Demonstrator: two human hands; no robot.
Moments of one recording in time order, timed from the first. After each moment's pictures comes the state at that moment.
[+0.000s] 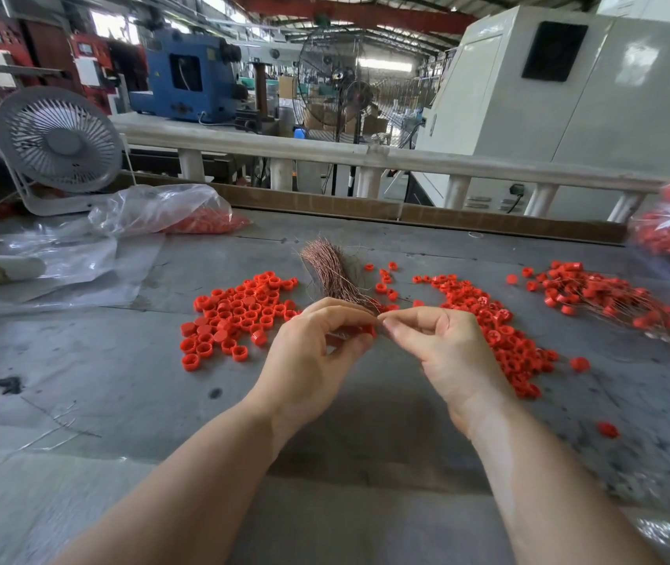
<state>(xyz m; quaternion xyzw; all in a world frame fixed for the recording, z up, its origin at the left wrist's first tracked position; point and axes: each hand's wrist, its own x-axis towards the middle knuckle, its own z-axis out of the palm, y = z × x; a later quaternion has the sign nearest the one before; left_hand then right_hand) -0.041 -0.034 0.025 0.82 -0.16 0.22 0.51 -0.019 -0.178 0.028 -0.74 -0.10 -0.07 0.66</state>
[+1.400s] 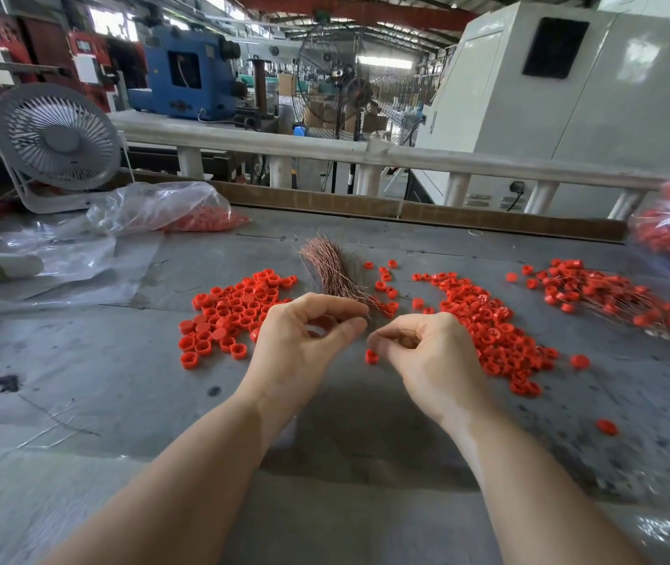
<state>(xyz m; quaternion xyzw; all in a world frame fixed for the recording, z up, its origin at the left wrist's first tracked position) -0.039 -0.030 0.026 0.75 -0.08 0.19 0.63 -0.023 -0.175 0.023 -0.87 -0.14 -0.17 0.43</state>
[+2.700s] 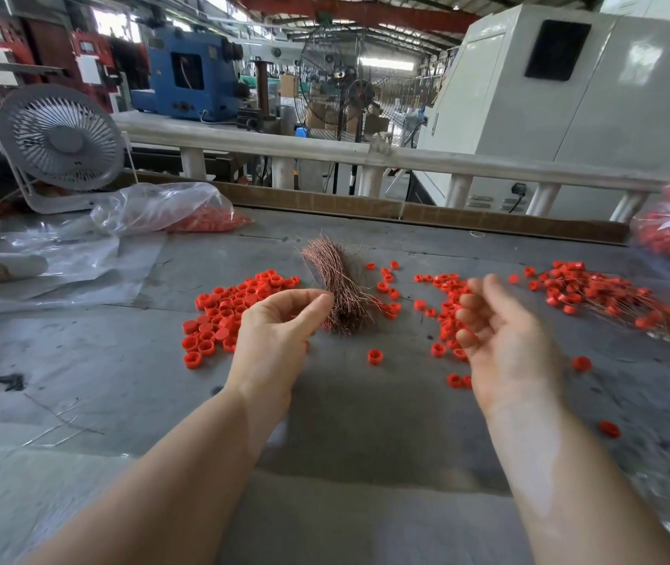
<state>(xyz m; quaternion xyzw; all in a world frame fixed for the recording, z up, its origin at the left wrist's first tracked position) -0.030 -0.021 0.021 0.64 0.04 0.18 0.75 -0.020 -0.199 0.046 -0.50 0.08 -0.15 0.85</state>
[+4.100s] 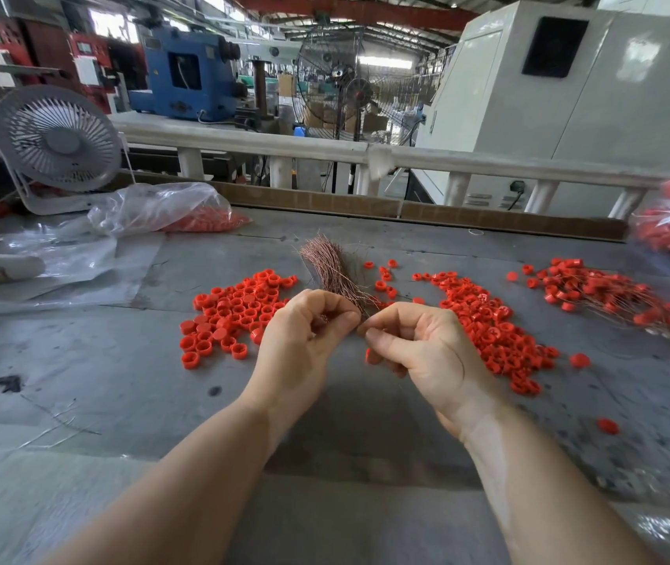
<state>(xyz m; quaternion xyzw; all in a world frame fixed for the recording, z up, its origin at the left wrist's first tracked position) -0.037 -0.032 0.023 0.79 -0.08 0.22 0.56 -0.031 -0.170 0.035 -0.75 -0.18 -0.01 0.64</state>
